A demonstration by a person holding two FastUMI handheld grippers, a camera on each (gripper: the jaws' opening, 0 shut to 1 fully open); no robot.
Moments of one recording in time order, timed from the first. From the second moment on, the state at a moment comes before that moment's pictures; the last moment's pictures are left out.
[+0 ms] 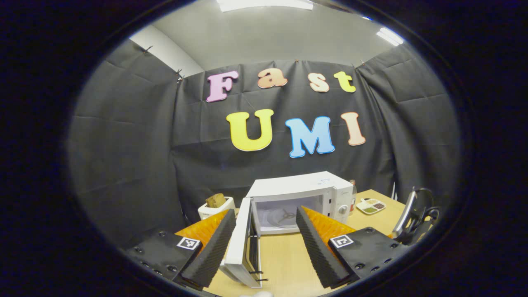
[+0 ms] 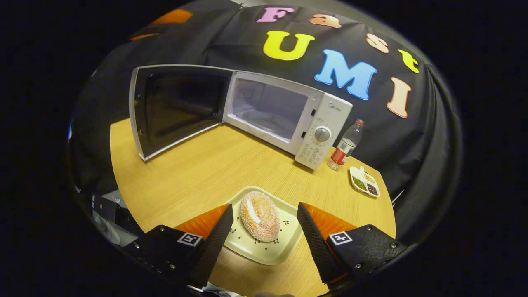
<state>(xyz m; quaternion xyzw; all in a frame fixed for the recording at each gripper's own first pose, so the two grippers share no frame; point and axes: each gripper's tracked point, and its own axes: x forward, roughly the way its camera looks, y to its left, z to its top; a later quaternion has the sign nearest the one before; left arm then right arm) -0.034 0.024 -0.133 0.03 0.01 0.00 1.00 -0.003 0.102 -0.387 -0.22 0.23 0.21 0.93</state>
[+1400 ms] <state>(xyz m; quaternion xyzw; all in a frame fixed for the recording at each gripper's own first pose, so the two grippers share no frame) 0.002 0.054 -0.138 0.04 0.03 0.02 1.00 0.076 0.162 -0.339 -0.07 0.27 0.25 0.93</state>
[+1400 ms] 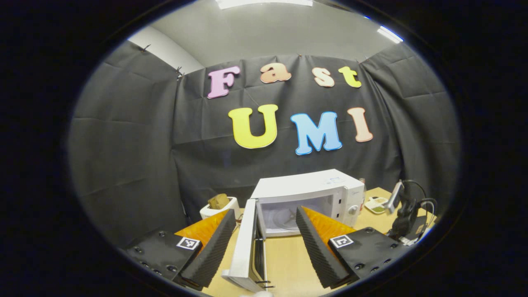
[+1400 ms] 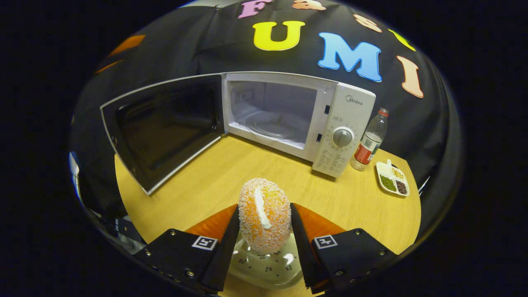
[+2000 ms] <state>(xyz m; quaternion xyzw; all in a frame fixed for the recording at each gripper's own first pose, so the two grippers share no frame) 0.016 0.097 -0.178 0.04 0.06 0.05 1.00 0.241 0.272 -0.322 0.25 0.22 0.12 0.94</state>
